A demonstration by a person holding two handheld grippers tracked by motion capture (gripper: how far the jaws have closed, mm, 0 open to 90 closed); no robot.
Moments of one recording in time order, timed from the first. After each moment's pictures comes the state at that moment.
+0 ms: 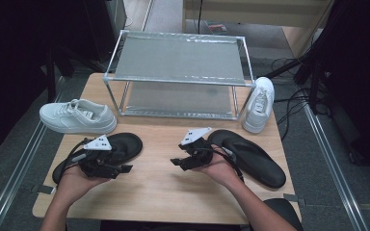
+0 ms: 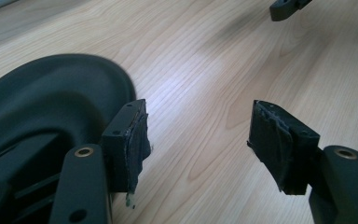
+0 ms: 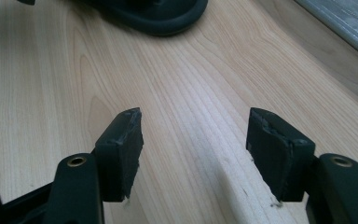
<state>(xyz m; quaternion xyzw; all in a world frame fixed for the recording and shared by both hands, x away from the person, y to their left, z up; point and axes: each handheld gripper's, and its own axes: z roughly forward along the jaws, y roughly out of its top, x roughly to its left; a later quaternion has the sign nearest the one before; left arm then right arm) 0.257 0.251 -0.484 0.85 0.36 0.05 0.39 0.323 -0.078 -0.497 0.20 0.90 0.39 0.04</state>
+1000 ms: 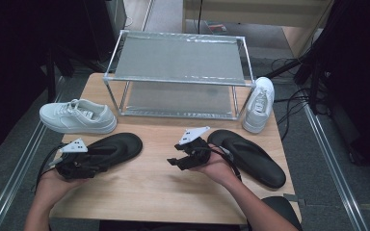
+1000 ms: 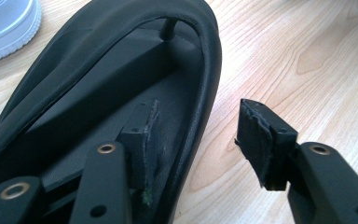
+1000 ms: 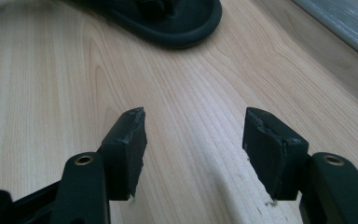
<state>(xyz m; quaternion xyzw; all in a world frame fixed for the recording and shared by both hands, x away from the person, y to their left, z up) 0.254 0.313 -0.512 0.84 0.40 0.07 0.37 0.324 -0.072 -0.494 0.19 0.89 0.41 0.03</state>
